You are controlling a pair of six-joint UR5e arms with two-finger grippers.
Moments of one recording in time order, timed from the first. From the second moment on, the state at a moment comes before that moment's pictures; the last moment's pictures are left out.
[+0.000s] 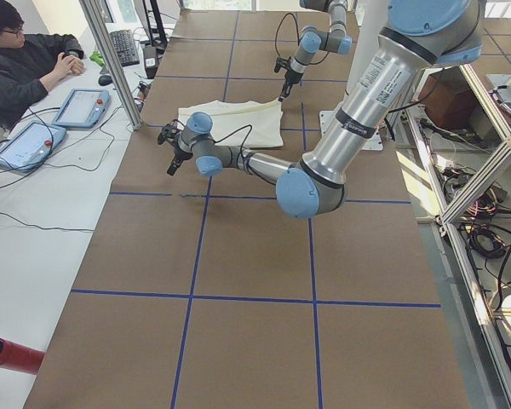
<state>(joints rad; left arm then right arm) -0.89 -2.18 -1.16 -2.43 -1.82 -0.78 0.17 -1.27 2.00 -1.47 1.31 1.66</state>
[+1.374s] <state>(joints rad) -0.88 -2.18 -1.16 -2.43 -1.82 -0.78 0.26 -1.24 1.91 -1.36 1.37 1.34</state>
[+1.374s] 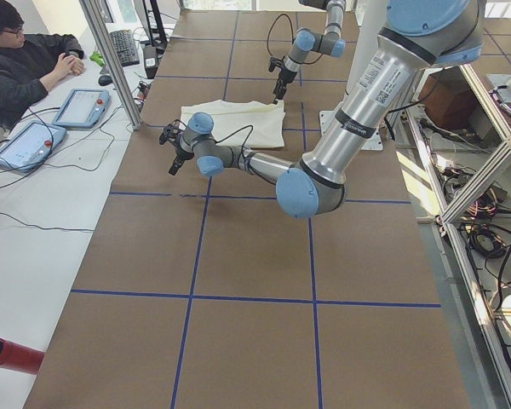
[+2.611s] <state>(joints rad) -0.88 -2.16 -1.17 -2.44 -1.82 -0.78 0.37 -1.16 1.84 -1.63 1.53 1.13</state>
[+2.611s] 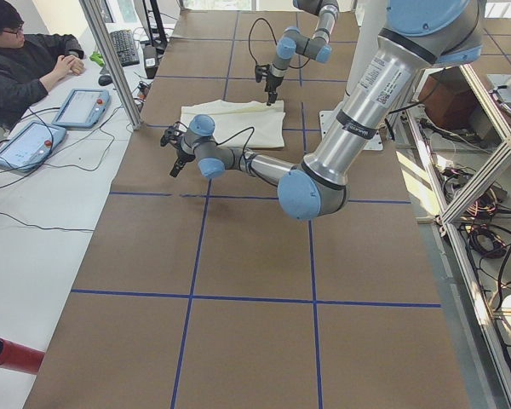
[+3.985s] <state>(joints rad) -0.83 -2.16 -1.25 -2.42 -1.85 -0.92 0.59 -0.99 1.67 -1.50 1.70 1.14</state>
